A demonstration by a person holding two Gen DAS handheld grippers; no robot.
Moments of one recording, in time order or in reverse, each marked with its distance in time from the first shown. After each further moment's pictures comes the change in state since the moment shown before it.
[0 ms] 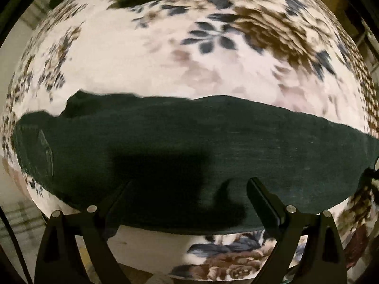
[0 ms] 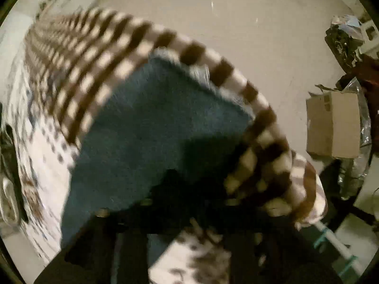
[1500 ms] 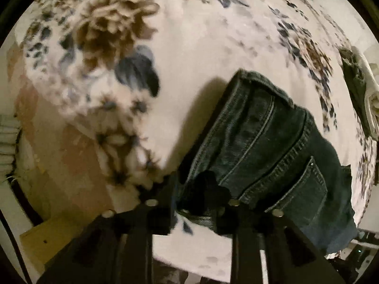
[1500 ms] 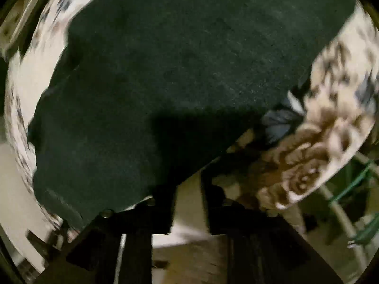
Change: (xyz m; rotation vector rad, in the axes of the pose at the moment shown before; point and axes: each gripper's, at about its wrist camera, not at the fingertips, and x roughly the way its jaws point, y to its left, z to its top) left arm 0.061 0.461 -0.070 -0.572 -0.009 -0.139; right arm 0.045 0.196 -0.361 -0.331 0.326 0.005
